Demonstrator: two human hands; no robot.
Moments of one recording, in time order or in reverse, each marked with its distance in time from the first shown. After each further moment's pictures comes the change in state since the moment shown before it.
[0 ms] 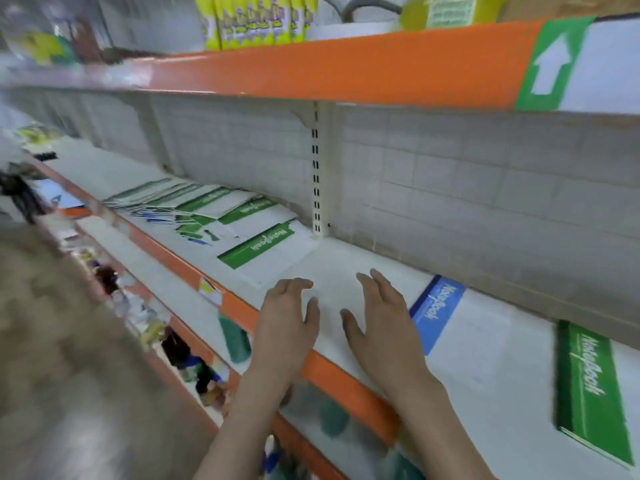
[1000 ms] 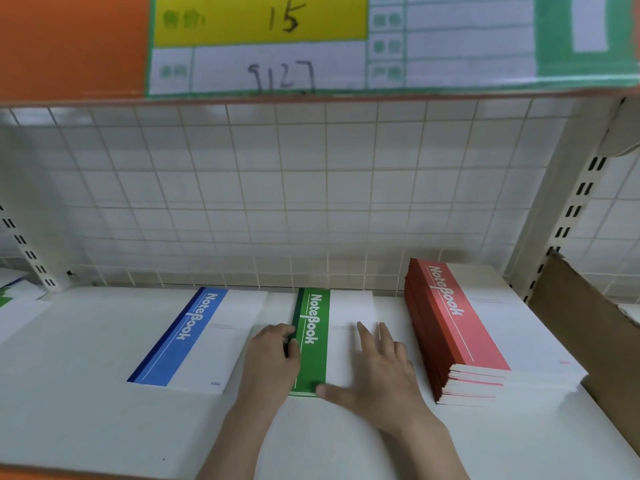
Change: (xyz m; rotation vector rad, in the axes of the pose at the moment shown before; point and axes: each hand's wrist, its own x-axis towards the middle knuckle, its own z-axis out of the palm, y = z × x) left_hand -0.067 0.205 0.202 -0.274 -0.417 0.181; right_hand -0.141 0.234 -0.130 -0.127 -0.038 0.635
